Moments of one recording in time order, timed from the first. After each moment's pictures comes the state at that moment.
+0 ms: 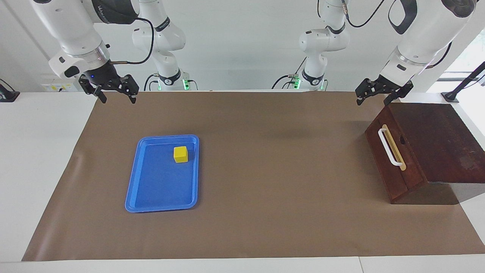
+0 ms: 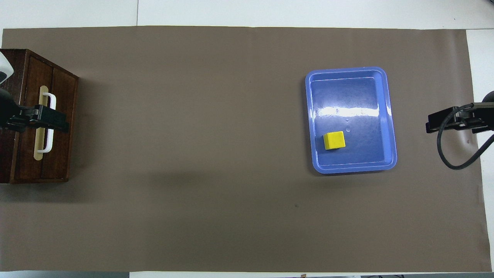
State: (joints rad) left arm 0.02 0.00 -0.10 -1.58 -0.02 1.50 0.02; right arm -0.01 -0.04 -0.01 -1.64 -0.01 1.53 0.03
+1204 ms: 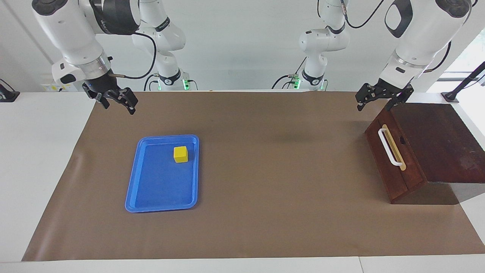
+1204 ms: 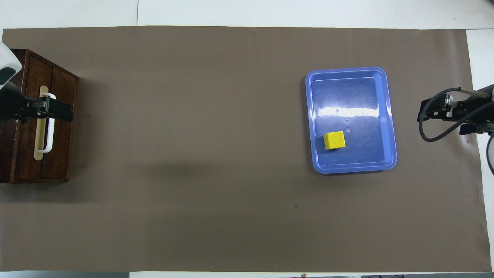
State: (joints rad) left arm 0.01 0.00 -0.11 -1.64 0.04 1.66 0.00; right arm -0.01 -0.03 -0.01 -1.72 0.02 1.65 0.35
